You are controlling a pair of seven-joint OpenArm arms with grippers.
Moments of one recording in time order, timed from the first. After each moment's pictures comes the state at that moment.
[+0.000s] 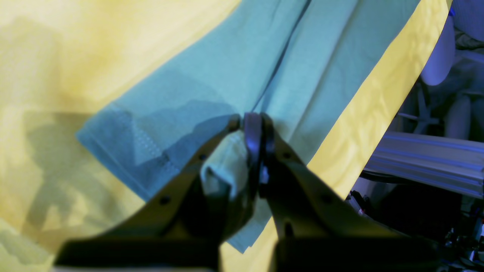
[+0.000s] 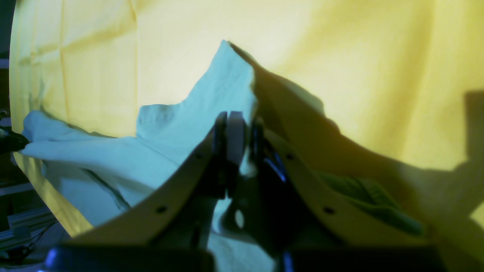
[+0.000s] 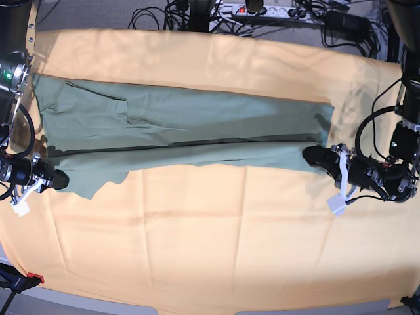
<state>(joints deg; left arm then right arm) -34.9 -43.1 31.4 61.7 -87.8 -43.4 79.9 32.2 33.0 13.5 38.2 56.0 41.6 -69.8</state>
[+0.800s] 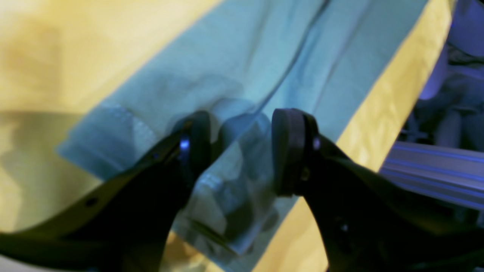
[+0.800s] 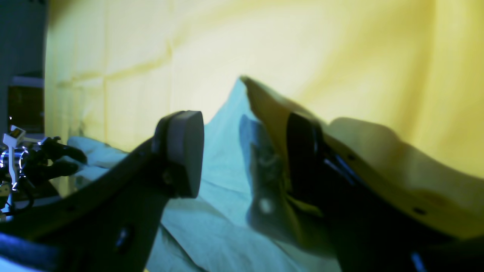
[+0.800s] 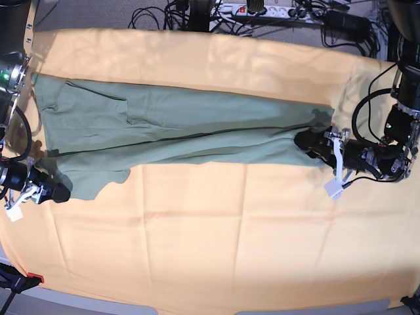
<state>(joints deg) -28.8 -43.5 31.4 61.8 -82.6 -43.9 68.1 33.5 34.8 13.5 38.2 63.1 41.6 -69.6</state>
